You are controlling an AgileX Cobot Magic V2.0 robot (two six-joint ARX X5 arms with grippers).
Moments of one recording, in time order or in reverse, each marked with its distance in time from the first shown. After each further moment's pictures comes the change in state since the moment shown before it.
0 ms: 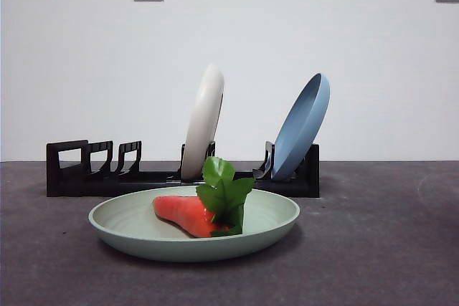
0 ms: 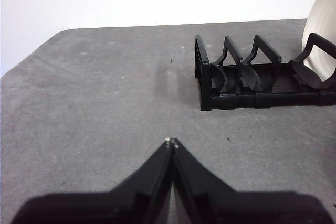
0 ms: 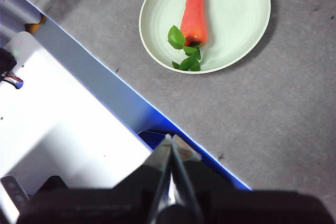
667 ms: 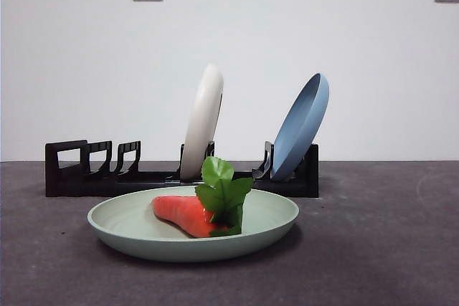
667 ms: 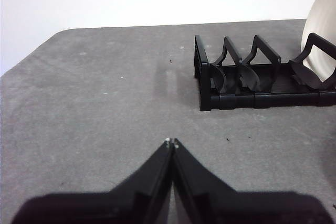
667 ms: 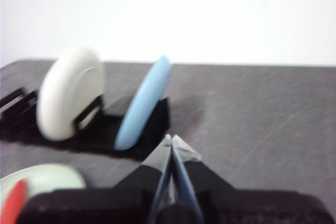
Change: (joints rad) left arm 0.000 0.000 0.000 0.000 0.000 0.000; right arm -0.760 -0.501 -0.506 0.732 -0.050 -0.195
